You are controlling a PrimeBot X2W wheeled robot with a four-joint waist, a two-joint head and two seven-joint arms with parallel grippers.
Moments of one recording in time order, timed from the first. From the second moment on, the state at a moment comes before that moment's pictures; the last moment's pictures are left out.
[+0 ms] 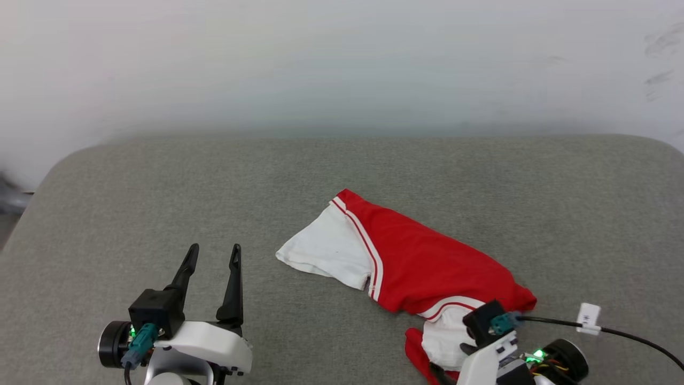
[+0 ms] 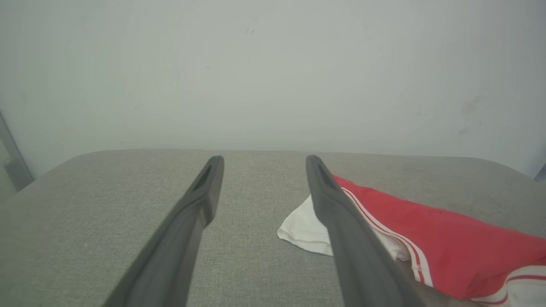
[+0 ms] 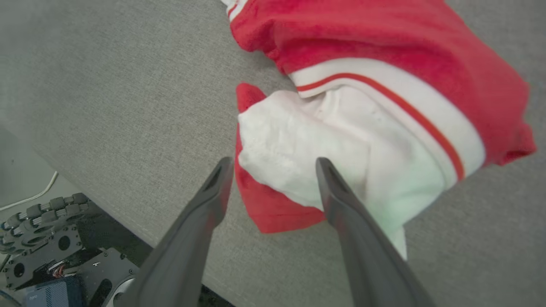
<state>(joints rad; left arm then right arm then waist) -0.09 0.25 -0.27 0.14 -0.39 0.12 -0.26 -0.01 -0.15 0.32 0.07 0.21 0.13 0.60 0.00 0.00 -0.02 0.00</state>
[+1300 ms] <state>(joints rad) -0.15 0.20 -0.24 0.15 -0.35 0.05 -0.26 -0.25 -0.18 -0.22 0.27 0.09 0.13 0.39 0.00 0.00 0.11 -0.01</state>
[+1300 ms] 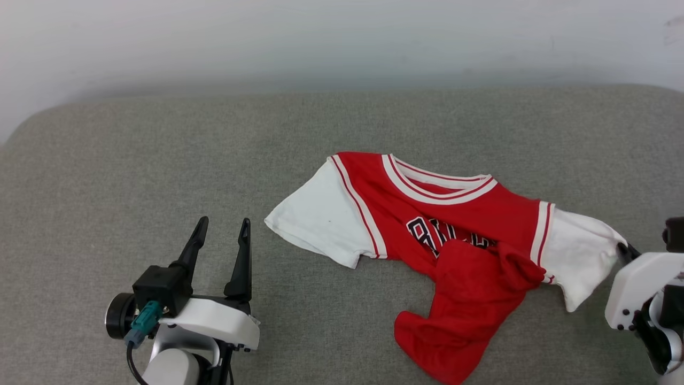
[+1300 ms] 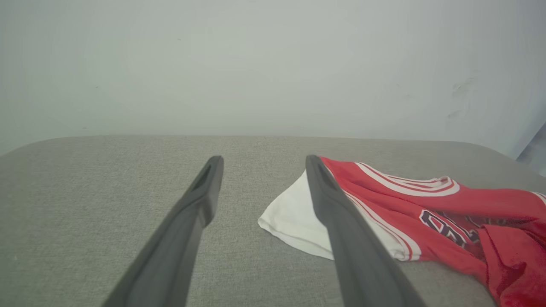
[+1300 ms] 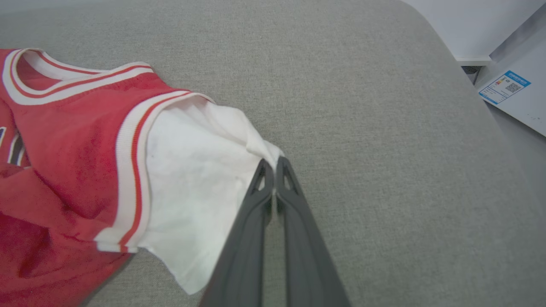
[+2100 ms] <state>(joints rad) -0.14 0.19 -0.21 0.19 -0.33 0.03 -0.26 -0.22 -0.07 -0.23 0.34 0.03 0.13 -0.13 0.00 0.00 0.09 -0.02</state>
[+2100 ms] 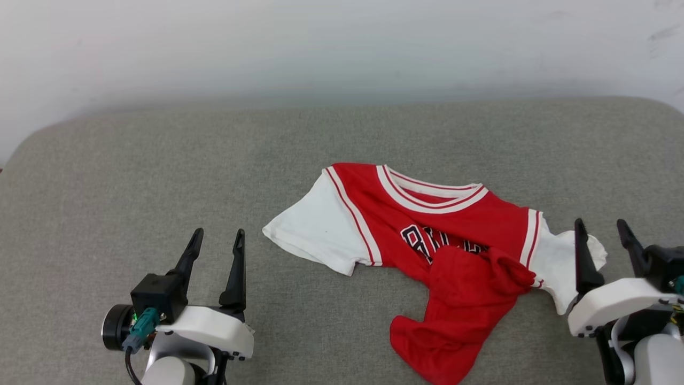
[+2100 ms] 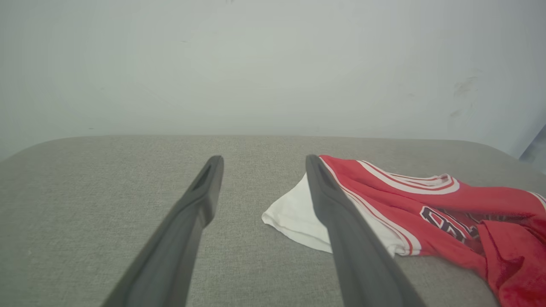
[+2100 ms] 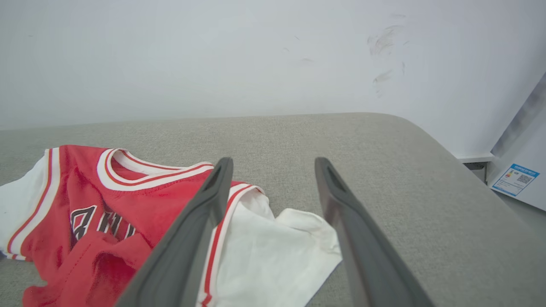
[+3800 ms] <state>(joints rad) -0.54 0.51 -0.28 0.36 -0.65 -0.12 0.83 -0.13 -0.05 0.00 0.03 0.26 0.13 -0.13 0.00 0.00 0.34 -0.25</state>
